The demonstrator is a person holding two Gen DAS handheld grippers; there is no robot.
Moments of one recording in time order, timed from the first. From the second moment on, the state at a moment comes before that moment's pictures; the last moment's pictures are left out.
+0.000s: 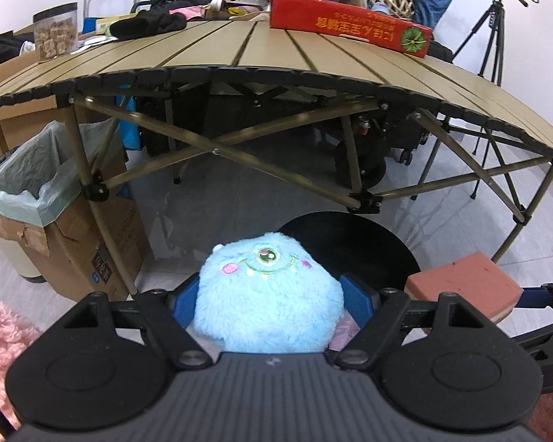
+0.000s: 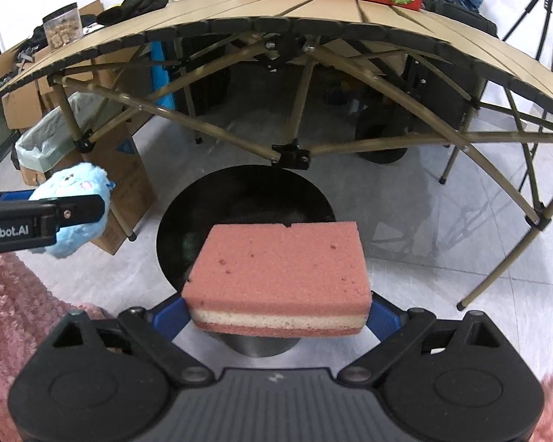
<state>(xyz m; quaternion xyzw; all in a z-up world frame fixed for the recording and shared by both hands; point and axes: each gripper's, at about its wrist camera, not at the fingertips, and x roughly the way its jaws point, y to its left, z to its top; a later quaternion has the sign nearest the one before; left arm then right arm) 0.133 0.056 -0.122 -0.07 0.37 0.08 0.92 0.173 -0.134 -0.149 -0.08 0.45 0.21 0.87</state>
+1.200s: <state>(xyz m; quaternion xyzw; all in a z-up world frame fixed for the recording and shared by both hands) 0.177 0.086 -0.133 -0.08 0.40 0.15 0.90 0.273 -0.072 -0.191 -0.11 0.44 0.23 0.86</state>
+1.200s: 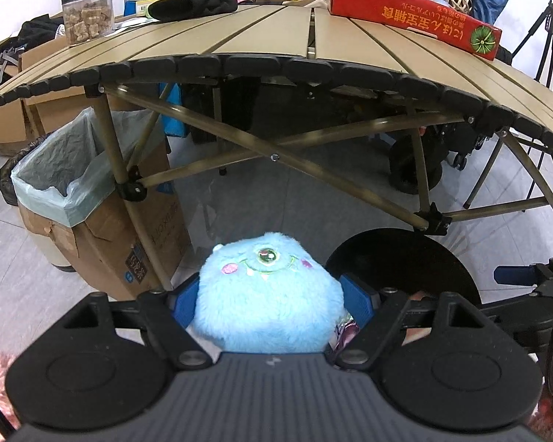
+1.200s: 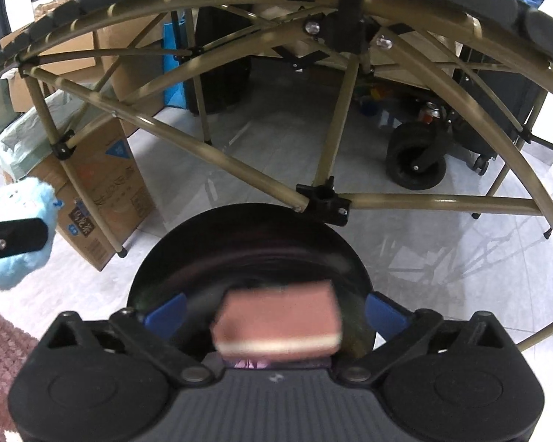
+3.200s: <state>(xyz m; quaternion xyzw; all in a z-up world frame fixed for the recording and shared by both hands) 0.209 0.014 -0.134 -0.03 0.42 0.04 0.90 0.251 -0.179 -0.126 -0.02 0.39 0.12 0.91</state>
